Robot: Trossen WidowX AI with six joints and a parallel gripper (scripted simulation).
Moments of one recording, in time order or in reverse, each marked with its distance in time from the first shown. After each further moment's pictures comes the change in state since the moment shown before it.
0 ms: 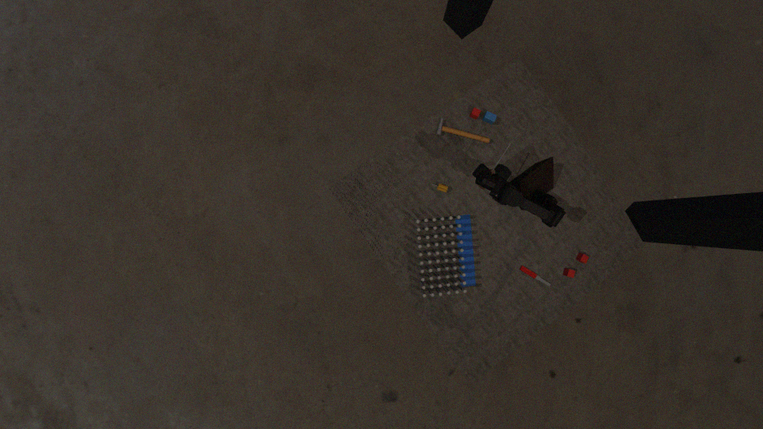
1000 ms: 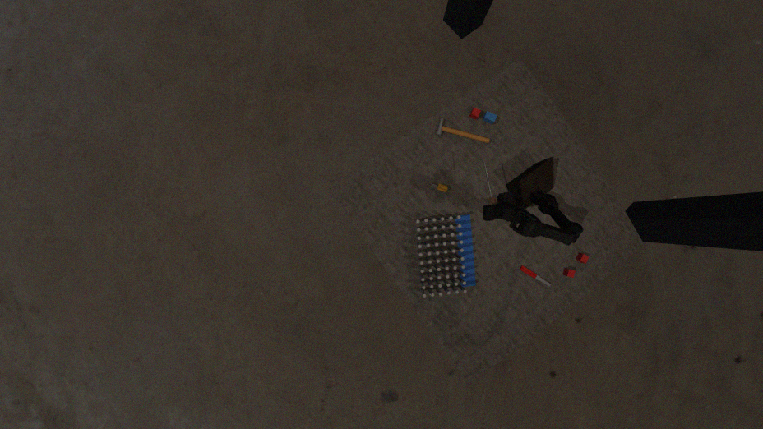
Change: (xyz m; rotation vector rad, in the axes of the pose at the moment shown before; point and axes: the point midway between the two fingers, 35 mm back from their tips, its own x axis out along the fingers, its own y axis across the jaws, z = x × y) arm -0.053 -0.094 -0.073 -0.709 0.205 0.168
